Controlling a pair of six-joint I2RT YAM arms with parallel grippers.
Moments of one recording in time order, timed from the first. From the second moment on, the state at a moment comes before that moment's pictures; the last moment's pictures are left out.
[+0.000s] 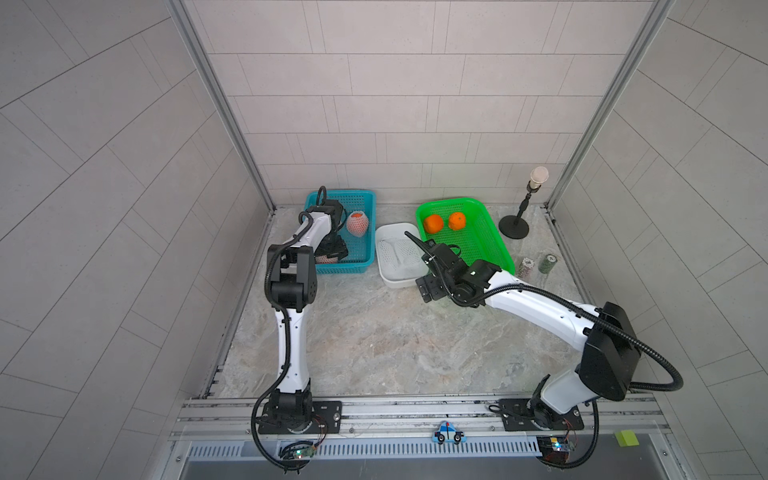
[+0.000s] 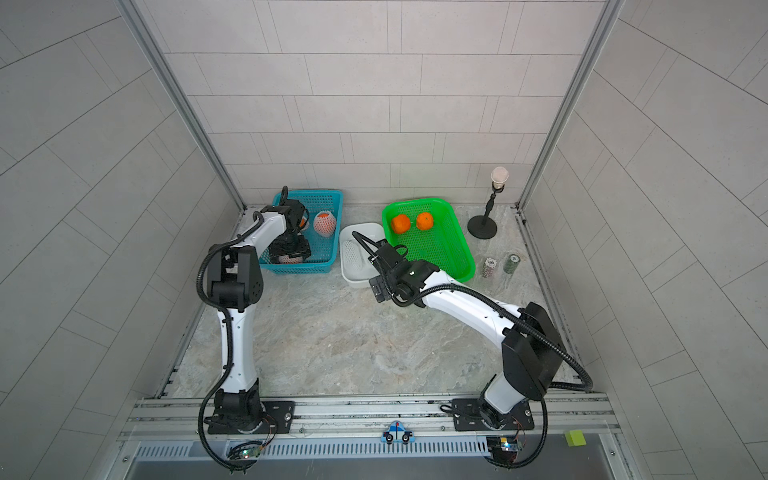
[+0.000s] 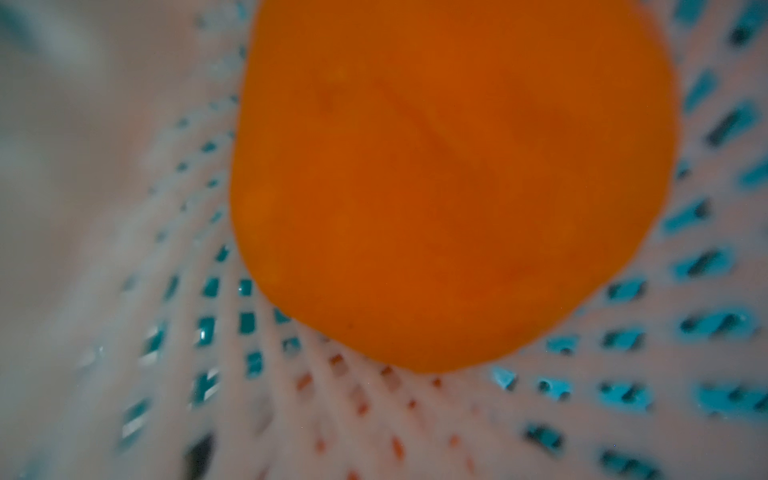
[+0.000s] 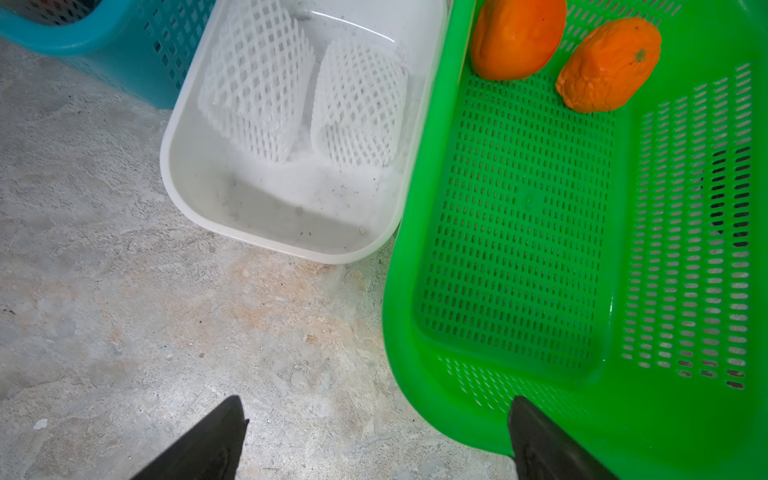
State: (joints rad) left arm -0.08 2.30 1.94 -1.12 -0.21 -0.42; right arm 0.76 1.56 1.25 -0.68 0.32 0.27
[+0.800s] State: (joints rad) left arm -0.12 2.07 1.80 -1.15 -0.19 -0.40; right arm 0.75 1.51 1.25 -0.68 0.30 0.24
